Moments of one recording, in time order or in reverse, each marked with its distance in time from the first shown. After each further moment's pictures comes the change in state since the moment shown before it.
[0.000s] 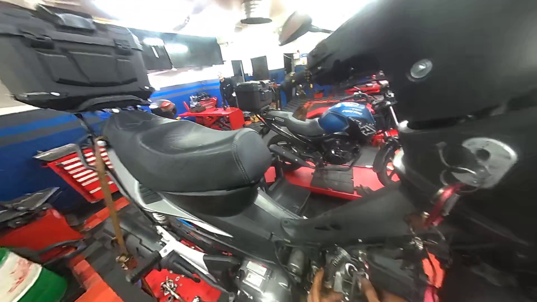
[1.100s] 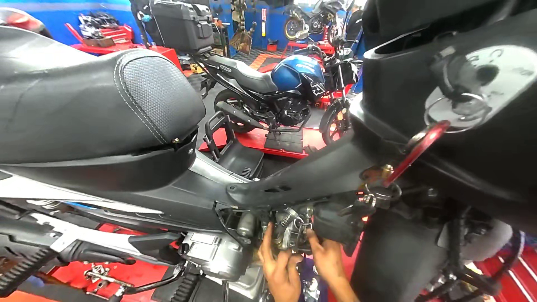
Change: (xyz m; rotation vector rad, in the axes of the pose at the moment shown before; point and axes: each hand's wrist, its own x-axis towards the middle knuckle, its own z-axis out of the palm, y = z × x) left_hand 0.008 0.005 0.019 -0.101 0.156 0.007; right_hand 0.002 -0.002 0.002 -0.065 0.078 0.016
